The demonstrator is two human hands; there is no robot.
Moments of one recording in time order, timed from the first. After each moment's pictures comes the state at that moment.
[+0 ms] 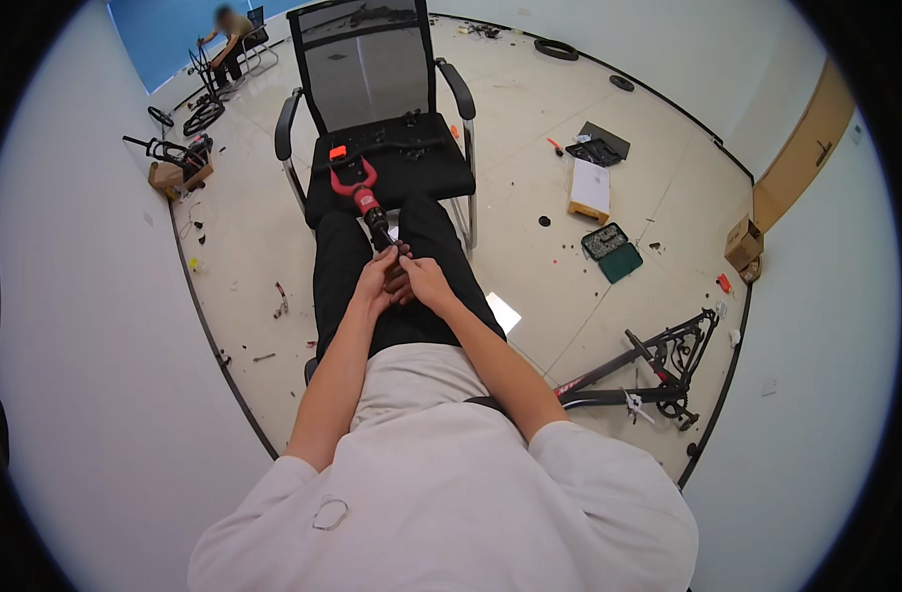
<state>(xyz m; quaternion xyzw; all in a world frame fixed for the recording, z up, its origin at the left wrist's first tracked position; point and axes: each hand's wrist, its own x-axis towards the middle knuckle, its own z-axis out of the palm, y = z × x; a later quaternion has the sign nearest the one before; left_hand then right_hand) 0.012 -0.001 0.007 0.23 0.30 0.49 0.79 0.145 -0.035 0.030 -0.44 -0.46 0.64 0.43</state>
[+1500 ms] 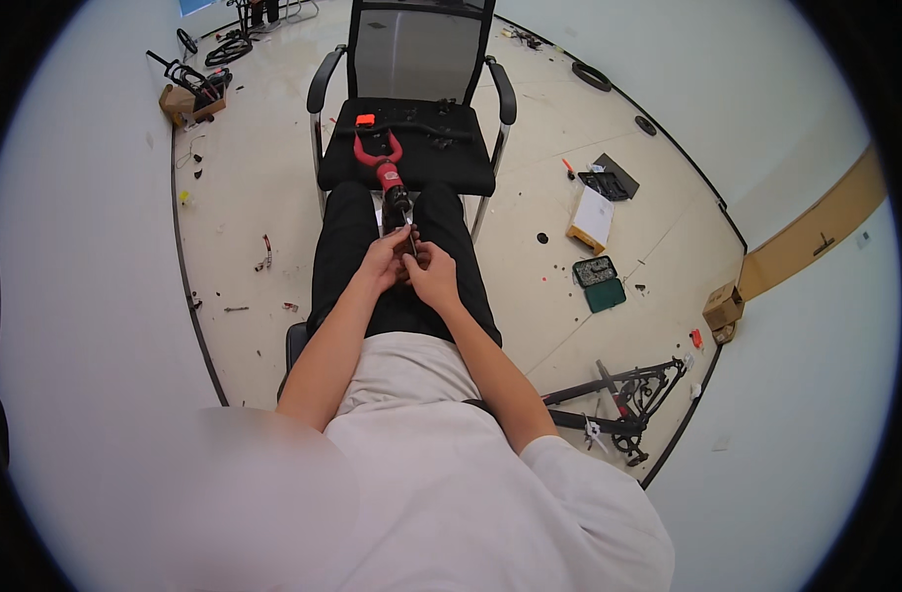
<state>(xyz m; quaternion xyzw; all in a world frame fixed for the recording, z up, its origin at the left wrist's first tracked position) 0.011 0.014 -0.006 0.20 0.27 0.51 0.79 0.132 -0.041 0.032 -0.52 -0.60 0.41 0.46</state>
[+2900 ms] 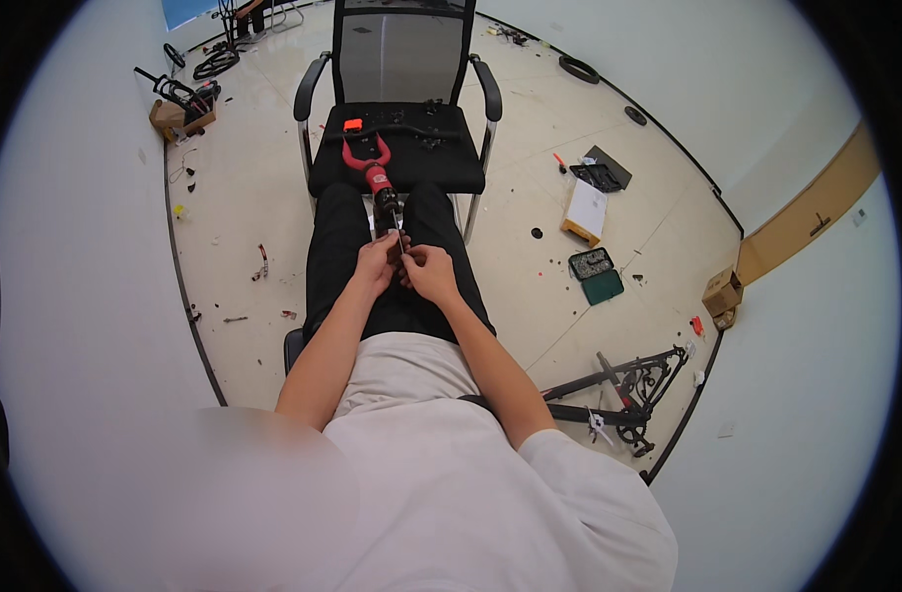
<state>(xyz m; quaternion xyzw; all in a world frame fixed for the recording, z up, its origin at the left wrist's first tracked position) 0.016 0.007 -0.007 0.22 0.34 0.54 0.74 0.143 -0.037 0.031 -0.52 -0.60 0.44 0.42</state>
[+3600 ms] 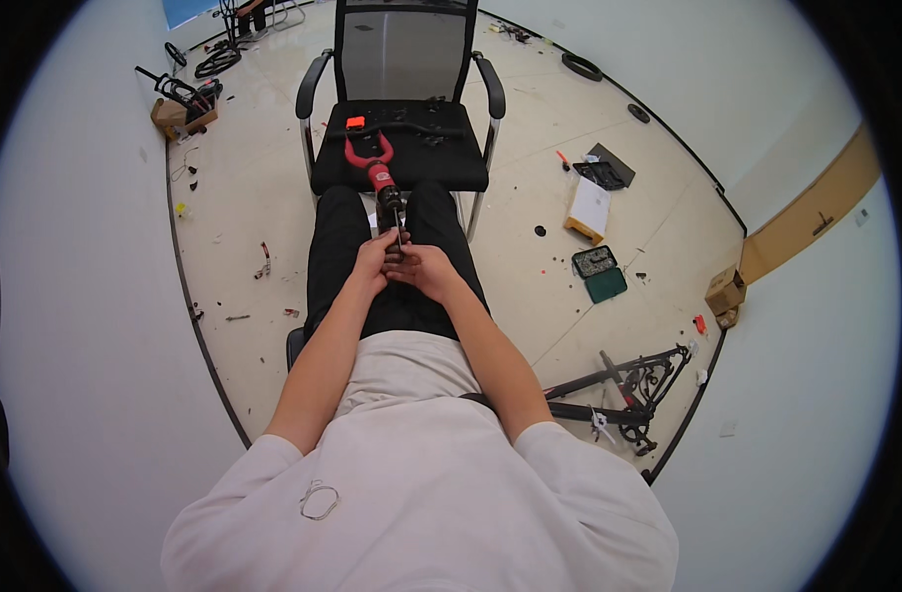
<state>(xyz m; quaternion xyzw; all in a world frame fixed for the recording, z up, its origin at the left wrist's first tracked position) 0.006 0.005 0.000 0.23 0.35 0.52 0.74 0.144 -0.023 0.030 -0.34 -0.31 0.79 0.41</state>
